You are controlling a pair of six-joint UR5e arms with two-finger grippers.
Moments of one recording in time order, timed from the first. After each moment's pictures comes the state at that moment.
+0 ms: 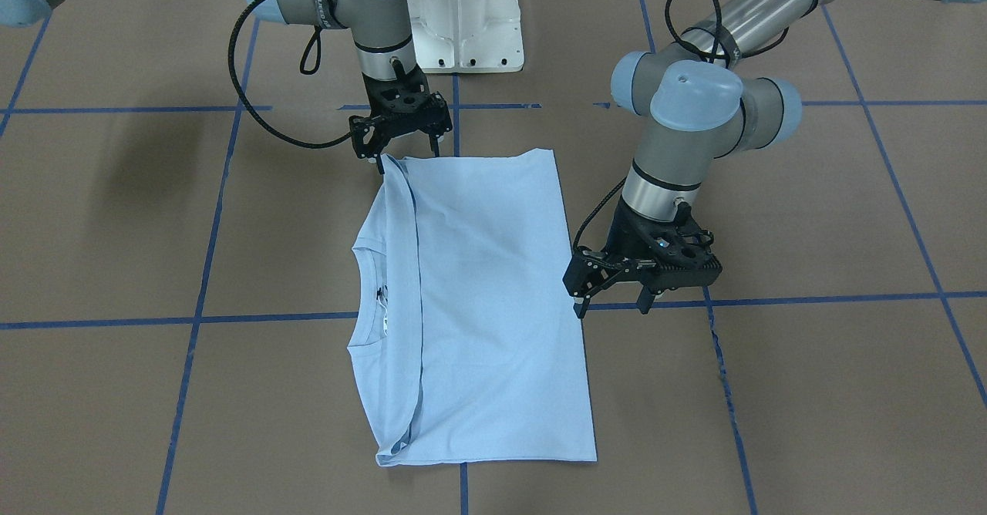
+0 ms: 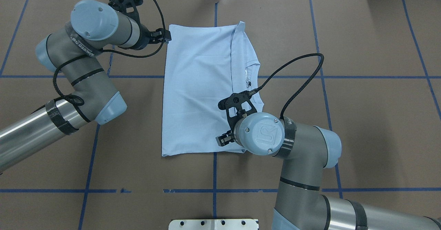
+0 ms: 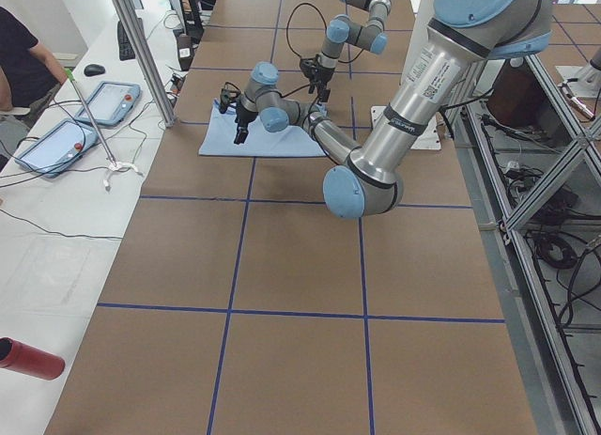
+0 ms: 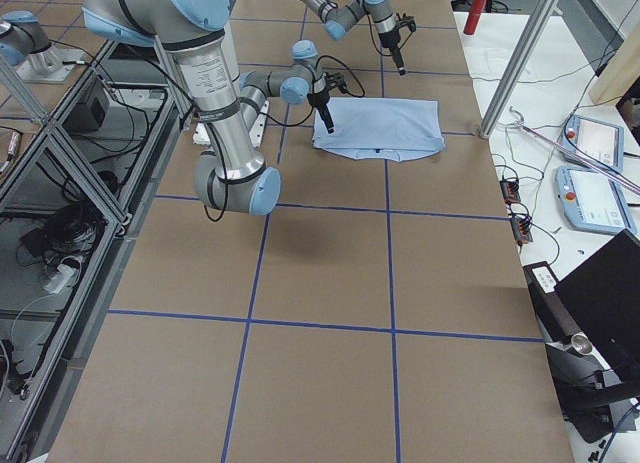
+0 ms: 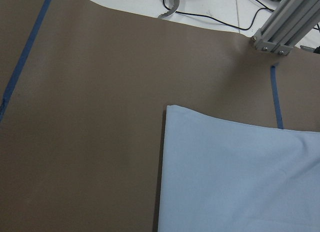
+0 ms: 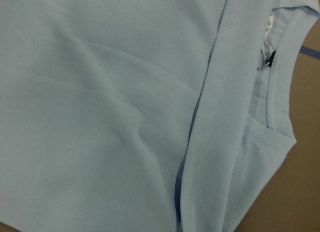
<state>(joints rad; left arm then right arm) -0.77 -2.20 -1.49 -2.04 -1.75 -1.24 0.32 -1.01 1.80 -1.48 1.53 0.94</state>
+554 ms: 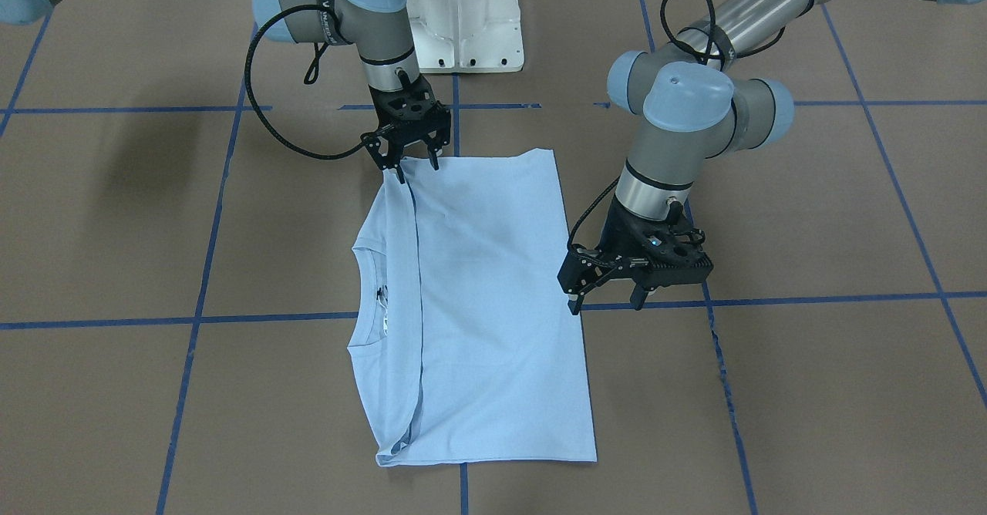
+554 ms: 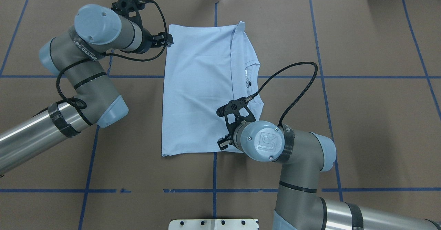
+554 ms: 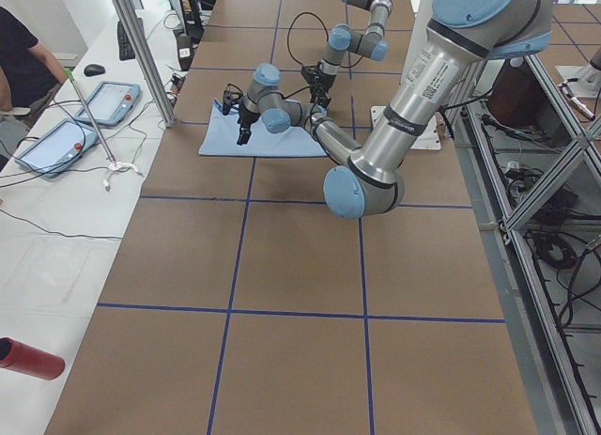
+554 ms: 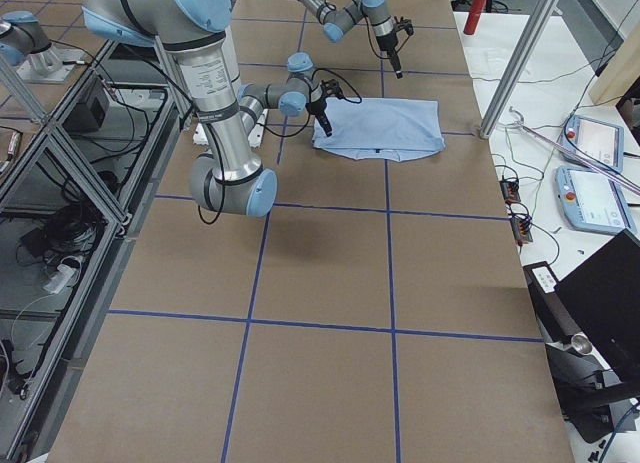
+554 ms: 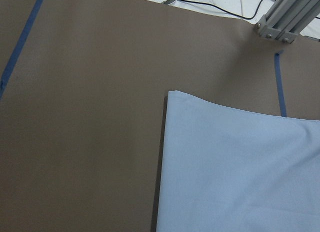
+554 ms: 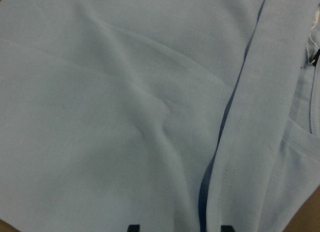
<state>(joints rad) -0.76 -2.20 -1.49 -2.04 -1.75 -1.25 0.31 -1.04 1.76 -1.39 1.52 0.91</state>
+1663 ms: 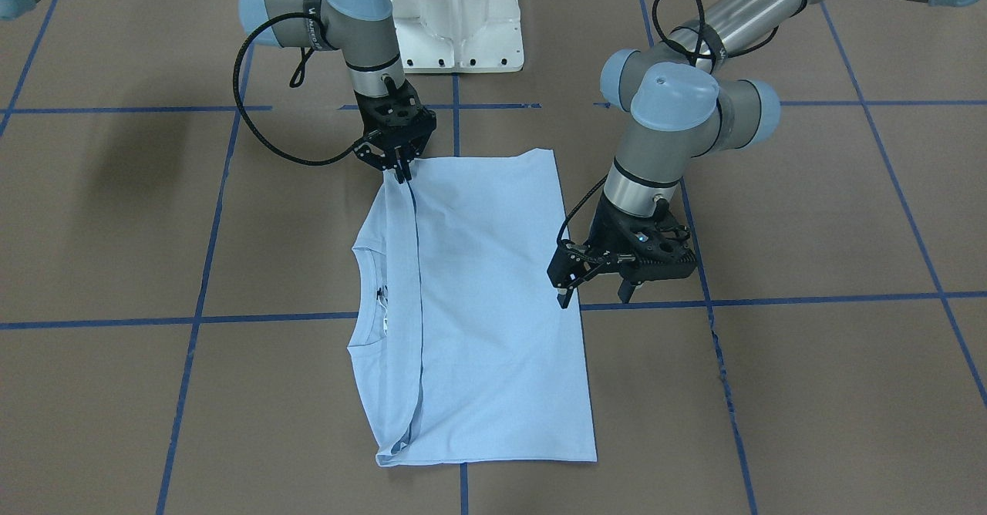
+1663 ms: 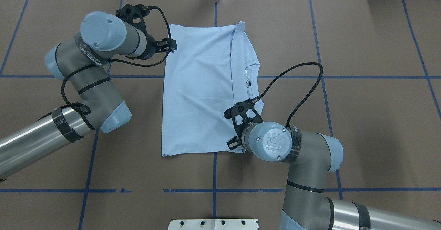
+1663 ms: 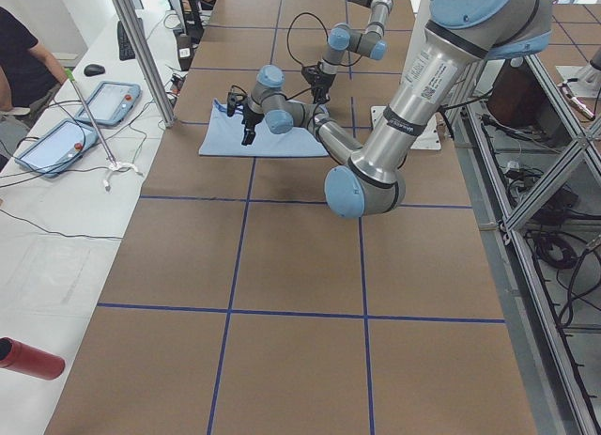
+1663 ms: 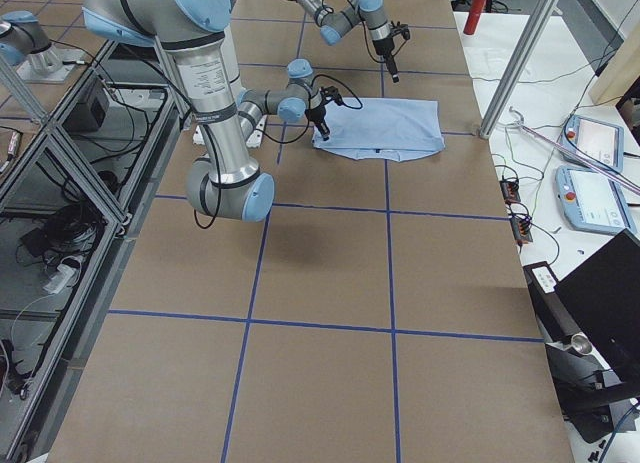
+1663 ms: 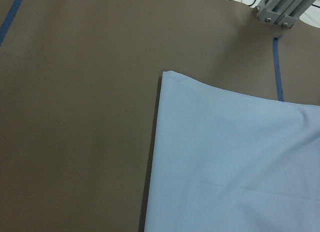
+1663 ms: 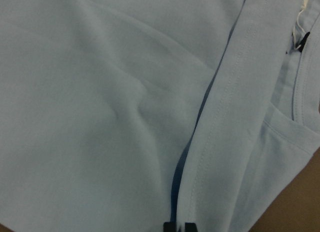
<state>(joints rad) -0.74 -2.20 -1.49 -2.05 -1.75 -1.28 0.32 -1.07 1.77 -1.39 1.53 0.88</state>
